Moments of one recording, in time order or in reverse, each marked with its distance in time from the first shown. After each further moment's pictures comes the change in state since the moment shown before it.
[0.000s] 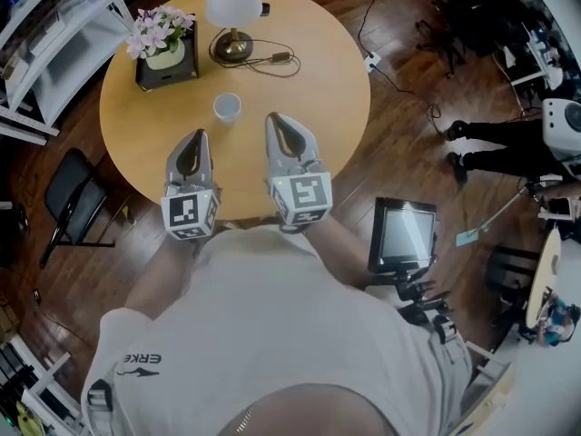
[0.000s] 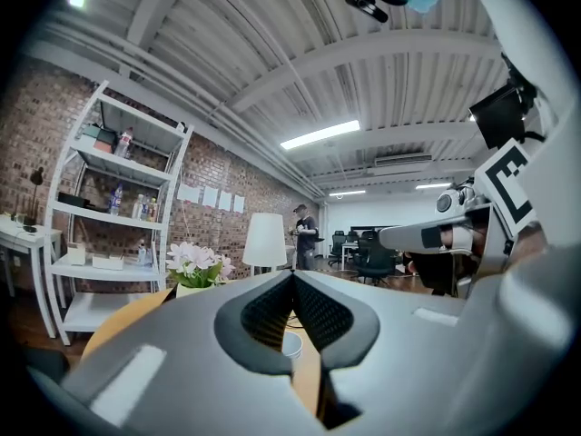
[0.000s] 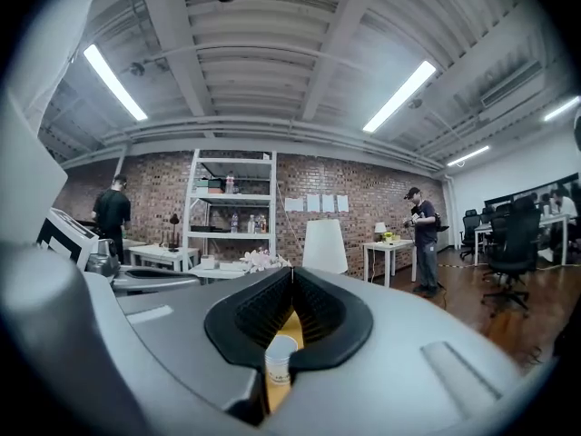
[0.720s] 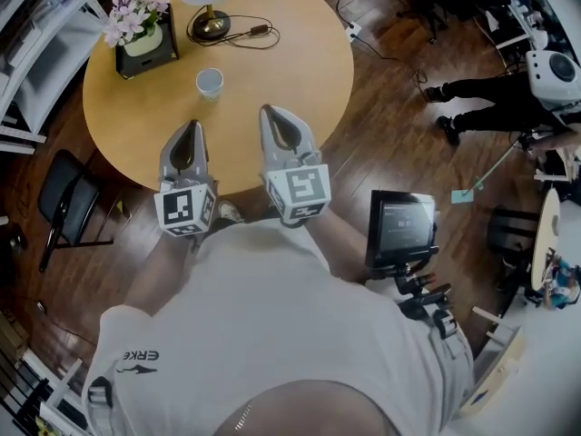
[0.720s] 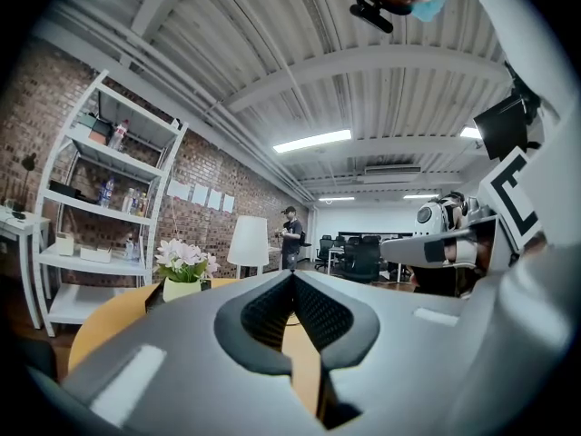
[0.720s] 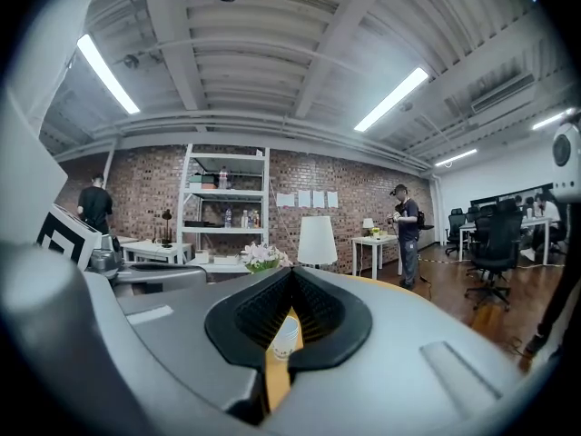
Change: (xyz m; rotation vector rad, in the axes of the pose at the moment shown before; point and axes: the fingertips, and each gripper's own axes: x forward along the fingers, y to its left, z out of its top) left arm -0.039 -0.036 0.008 -0.034 -0.013 -0.080; right arm -0.062 0.012 -0.004 0.008 0.037 -0.069
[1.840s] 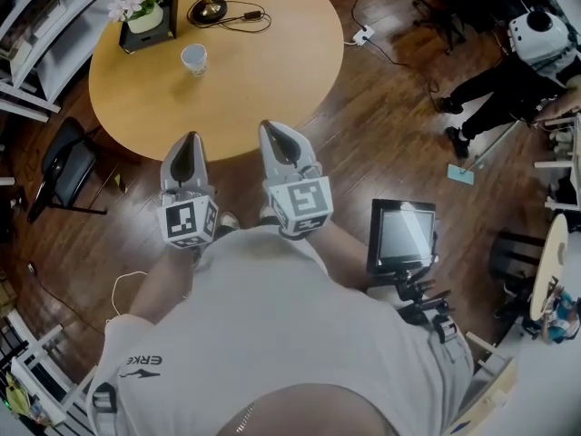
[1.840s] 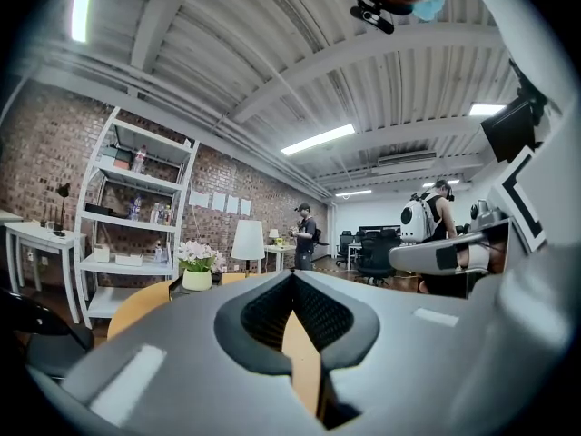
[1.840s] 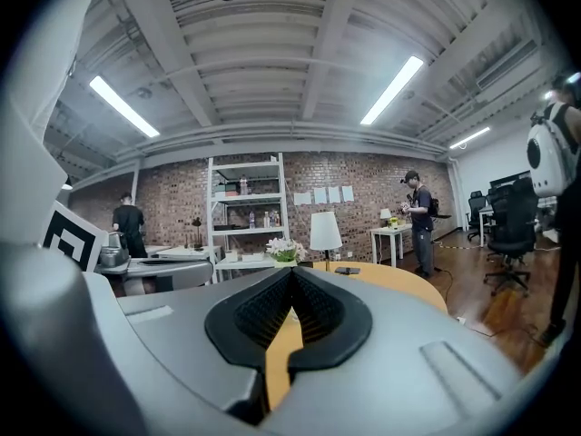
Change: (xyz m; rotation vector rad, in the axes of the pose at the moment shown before) left arm -0.088 -0.118 -0.008 0.039 0.010 0.172; right arm -0.134 -0.031 -0.026 0.062 0.028 0.163
